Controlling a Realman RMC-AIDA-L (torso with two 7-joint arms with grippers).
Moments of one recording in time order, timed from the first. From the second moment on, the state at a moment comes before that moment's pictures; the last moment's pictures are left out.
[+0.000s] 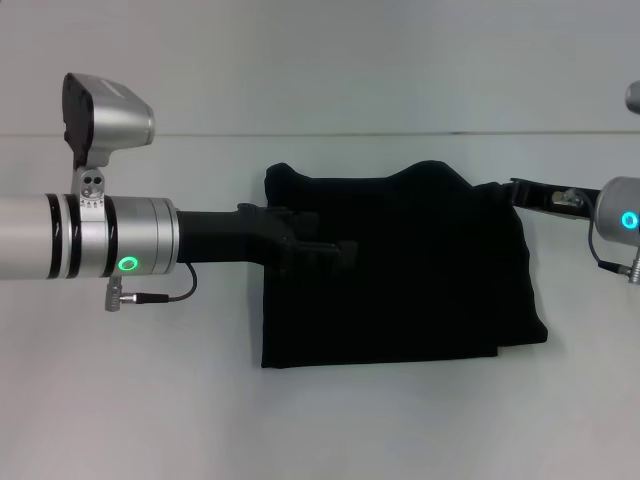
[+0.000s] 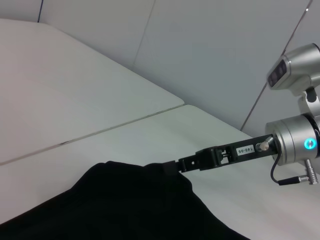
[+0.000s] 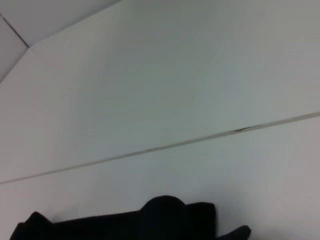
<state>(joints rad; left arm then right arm) -0.70 -2.13 0.81 0.67 2.02 1.32 -1.71 0.80 2.04 -0.72 -0.36 -2.07 -0.70 2.07</state>
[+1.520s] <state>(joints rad) -0.71 -2.13 0.81 0.64 2.01 1.24 -1.72 0.75 2.05 -0.67 -0.42 -1.99 -0.71 1.92</state>
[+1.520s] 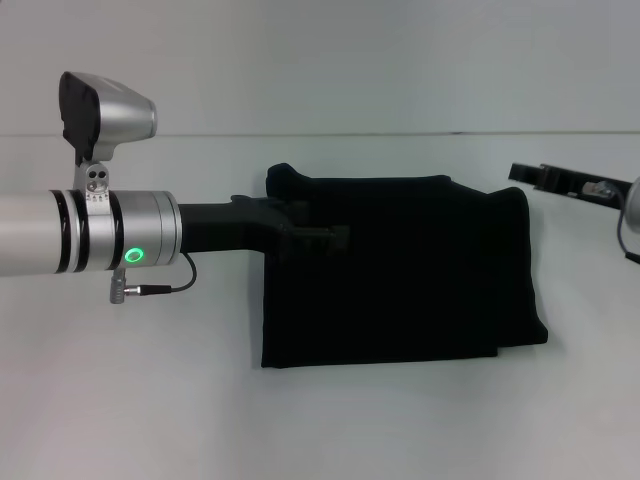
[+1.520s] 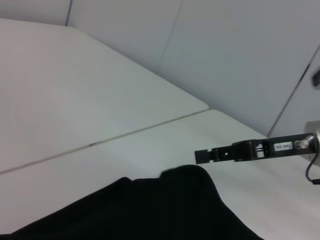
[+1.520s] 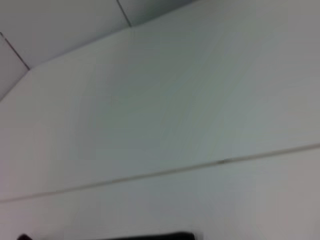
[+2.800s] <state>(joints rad) -0.71 -2.13 0.90 0.88 2.18 1.35 -1.65 0.69 1.99 -0.73 -0.80 -2.20 -1.48 1.71</state>
